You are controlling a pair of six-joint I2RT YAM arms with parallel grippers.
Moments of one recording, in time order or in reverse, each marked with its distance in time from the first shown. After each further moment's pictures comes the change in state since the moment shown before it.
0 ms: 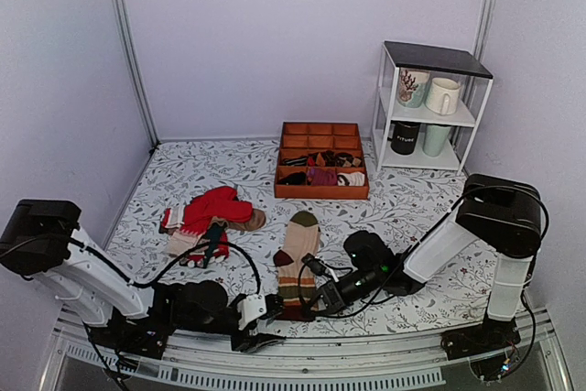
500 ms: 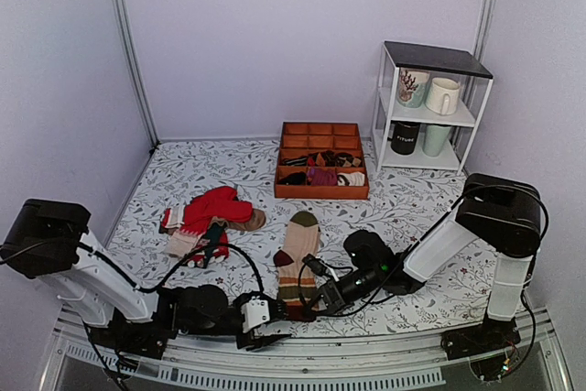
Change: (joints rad) left arm -0.044 0.069 0.008 0.129 -0.126 0.187; right arm -0.008 0.002 0.006 -0.026 -0.021 0.051
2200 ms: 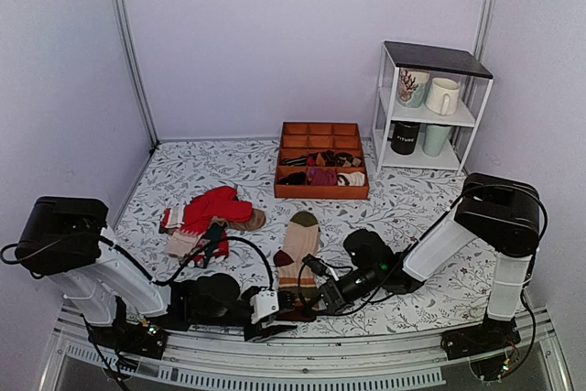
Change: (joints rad) left arm 0.100 0.107 0.059 0.018 0.118 0.019; right arm -0.001 0.007 0.005 0.000 -0.019 0.020
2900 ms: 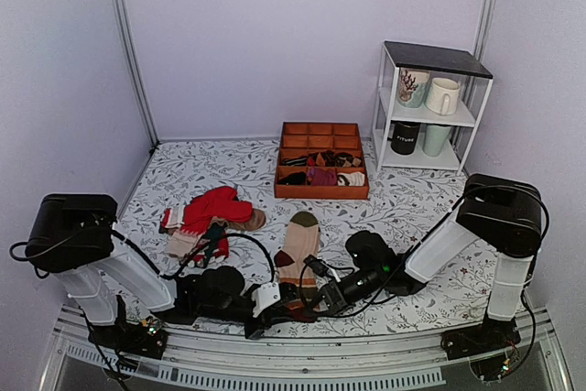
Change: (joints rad) left arm 0.069 0.059 0.021 -0.019 0.122 -0.114; right arm 0.000 -0.003 -0.019 0.027 -0.003 0.008
